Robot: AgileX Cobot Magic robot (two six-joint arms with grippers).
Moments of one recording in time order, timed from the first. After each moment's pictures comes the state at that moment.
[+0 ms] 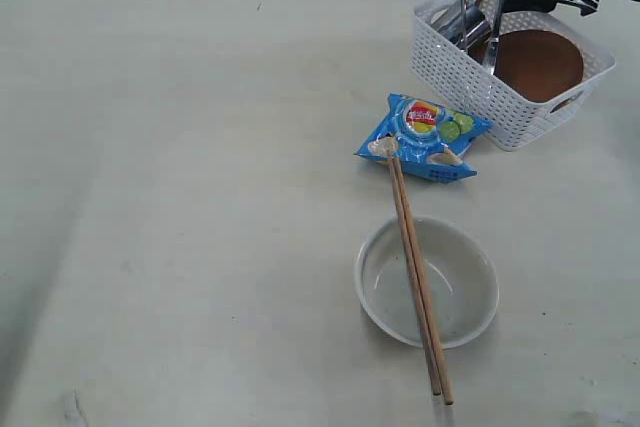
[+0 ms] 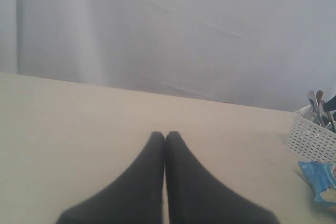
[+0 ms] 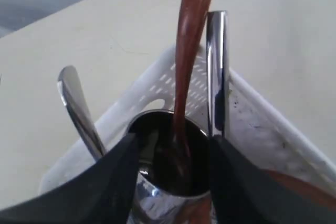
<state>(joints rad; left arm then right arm) -0.21 0.00 0.00 0.04 0.14 -0.29 -0.03 2.20 -1.70 0.62 0.67 -0.20</state>
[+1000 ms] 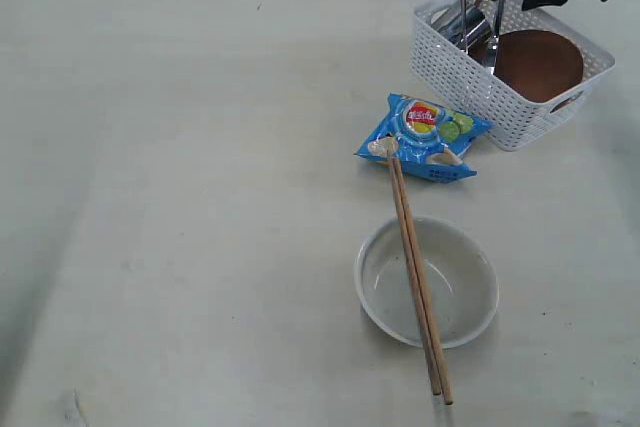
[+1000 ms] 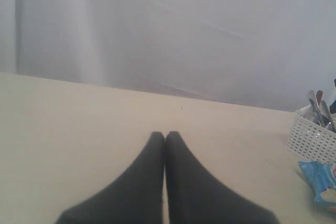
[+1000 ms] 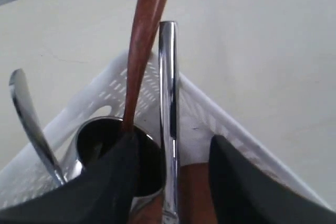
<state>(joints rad) -0.21 0.00 0.00 0.04 0.14 -0.29 0.07 2.16 -1.71 0.04 0.63 0.29</state>
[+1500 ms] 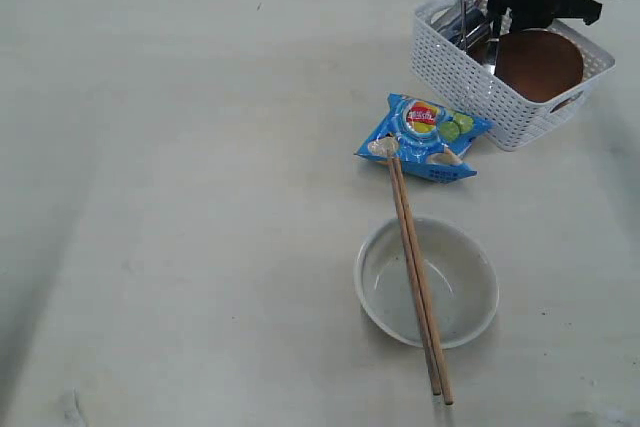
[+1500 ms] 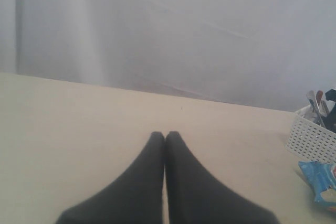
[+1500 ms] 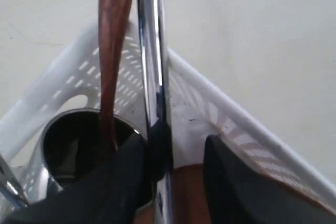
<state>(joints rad) -0.21 0.00 0.00 0.04 0.14 -0.29 0.08 2.23 -1.71 0.04 0.61 0.31</state>
